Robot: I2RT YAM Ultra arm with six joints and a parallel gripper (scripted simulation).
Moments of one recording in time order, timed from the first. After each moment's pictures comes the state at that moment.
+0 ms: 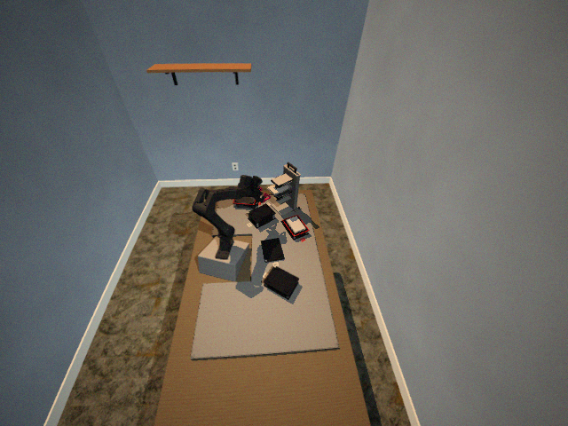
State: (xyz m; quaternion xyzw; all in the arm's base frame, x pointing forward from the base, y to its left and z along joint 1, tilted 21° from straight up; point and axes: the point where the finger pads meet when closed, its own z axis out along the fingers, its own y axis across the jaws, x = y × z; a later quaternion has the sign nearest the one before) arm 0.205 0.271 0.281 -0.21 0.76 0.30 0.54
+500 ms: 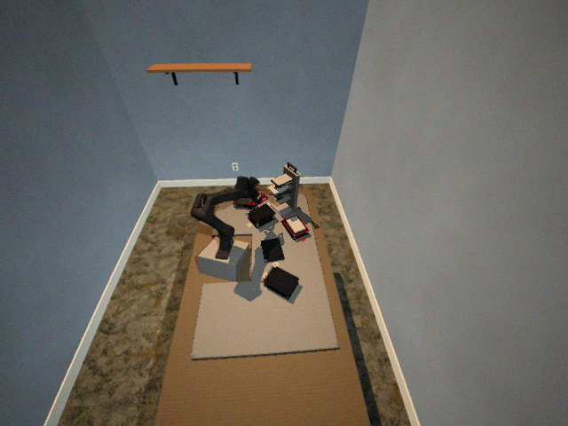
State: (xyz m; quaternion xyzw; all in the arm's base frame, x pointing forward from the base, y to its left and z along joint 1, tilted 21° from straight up) arm 0.189 0.258 0.277 -0.21 0.75 0.30 0.54
